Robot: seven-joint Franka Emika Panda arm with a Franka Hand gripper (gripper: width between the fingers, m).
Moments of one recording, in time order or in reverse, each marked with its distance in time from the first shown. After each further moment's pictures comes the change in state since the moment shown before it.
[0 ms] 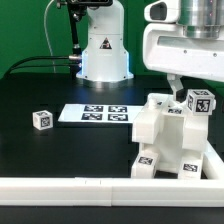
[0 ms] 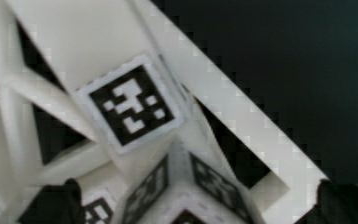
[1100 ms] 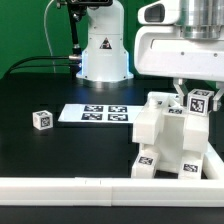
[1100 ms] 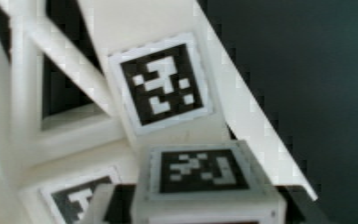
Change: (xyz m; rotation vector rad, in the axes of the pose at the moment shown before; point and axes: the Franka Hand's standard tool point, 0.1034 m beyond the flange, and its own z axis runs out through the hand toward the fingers) arm 0.004 0.003 0.002 0.015 0.030 0.011
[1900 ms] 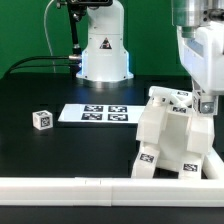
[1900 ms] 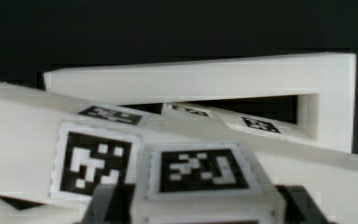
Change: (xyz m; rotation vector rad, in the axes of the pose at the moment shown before) arm -0.002 -0.005 0.000 0.031 -0.027 0.901
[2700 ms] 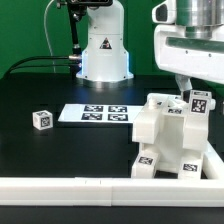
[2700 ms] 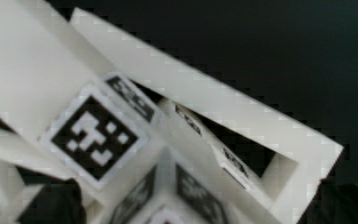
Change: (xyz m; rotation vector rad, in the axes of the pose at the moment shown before) arm -0.009 0.003 -0.001 -0.017 0.003 -0.575
